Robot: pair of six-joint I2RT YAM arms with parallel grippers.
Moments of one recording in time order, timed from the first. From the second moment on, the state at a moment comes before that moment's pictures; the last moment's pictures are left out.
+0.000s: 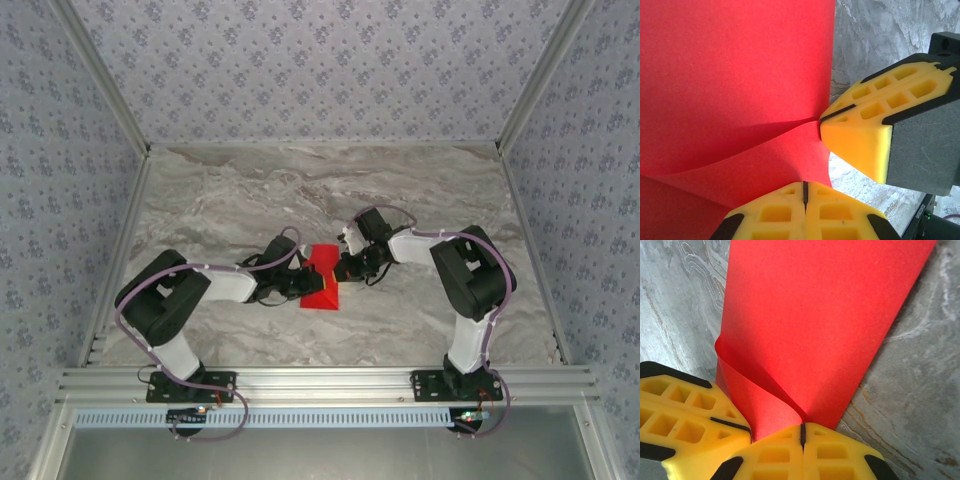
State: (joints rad) left arm -0.73 1.69 0.66 0.23 0.43 -0.92; right arm 0.52 1.85 0.98 -0.32 -0.63 0.30
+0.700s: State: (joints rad) left arm -0.73 1.72 0.68 0.22 0.43 -0.92; right arm 0.52 1.85 0.98 -0.32 -0.63 0.30
